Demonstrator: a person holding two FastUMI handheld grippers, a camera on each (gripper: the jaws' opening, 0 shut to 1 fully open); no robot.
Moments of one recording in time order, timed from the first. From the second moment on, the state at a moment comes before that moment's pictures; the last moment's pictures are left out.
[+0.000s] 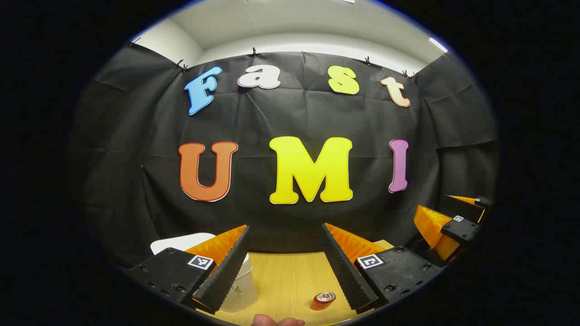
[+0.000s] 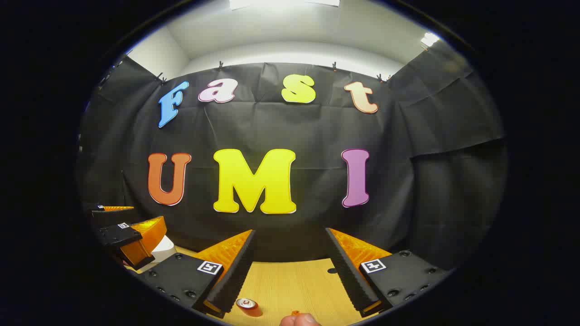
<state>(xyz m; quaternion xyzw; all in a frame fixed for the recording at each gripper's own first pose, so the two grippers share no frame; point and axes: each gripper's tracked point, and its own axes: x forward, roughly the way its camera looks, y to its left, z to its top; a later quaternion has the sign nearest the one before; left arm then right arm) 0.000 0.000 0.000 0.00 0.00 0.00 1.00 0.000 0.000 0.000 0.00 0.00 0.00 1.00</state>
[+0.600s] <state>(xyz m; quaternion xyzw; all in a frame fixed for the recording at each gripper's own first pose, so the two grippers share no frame) 0.004 0.002 -0.002 0.01 0.00 0.02 1.00 0.005 -0.019 -0.008 0.01 0.01 -0.02 1.00</state>
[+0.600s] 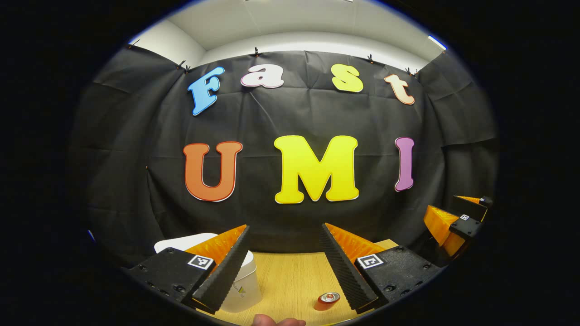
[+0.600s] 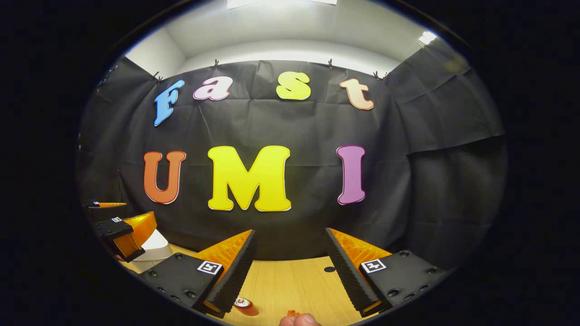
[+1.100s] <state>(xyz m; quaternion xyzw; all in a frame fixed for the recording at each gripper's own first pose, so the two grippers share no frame) 0.005 0.010 0.001 0.02 0.00 0.04 1.00 0.007 -0.027 -0.003 0.01 0.00 -0.02 1.00</state>
